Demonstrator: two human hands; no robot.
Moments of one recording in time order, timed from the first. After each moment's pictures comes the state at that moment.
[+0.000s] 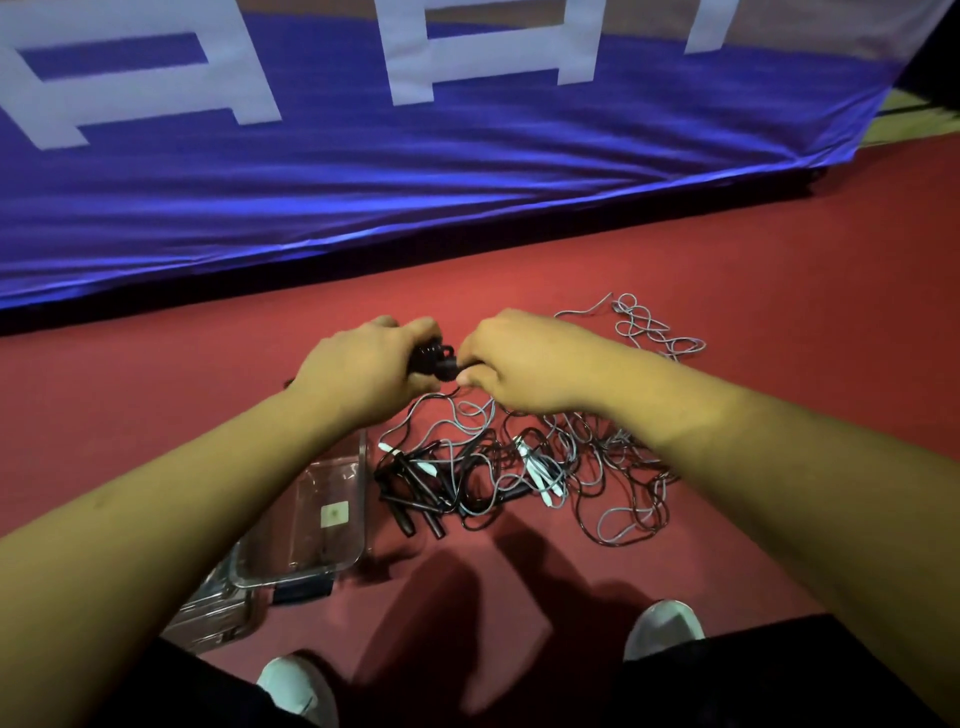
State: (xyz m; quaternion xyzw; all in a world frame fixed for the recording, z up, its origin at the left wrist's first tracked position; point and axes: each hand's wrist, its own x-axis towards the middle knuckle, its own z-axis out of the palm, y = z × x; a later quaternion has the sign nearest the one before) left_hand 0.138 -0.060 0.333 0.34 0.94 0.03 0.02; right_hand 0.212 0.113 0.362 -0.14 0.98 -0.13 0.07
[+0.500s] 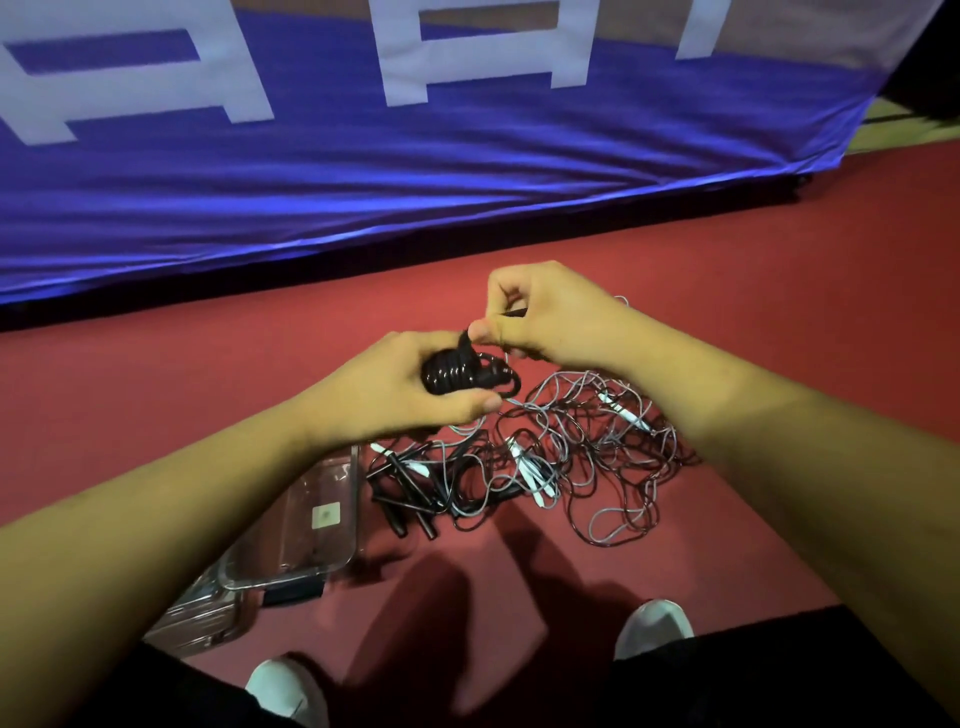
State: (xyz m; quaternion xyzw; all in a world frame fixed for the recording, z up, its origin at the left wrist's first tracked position) left_hand 0.176 -0.054 0.356 0.39 0.78 0.43 0.25; right_hand 0.215 0.140 0.373 -0.05 0.88 -0.47 0.00
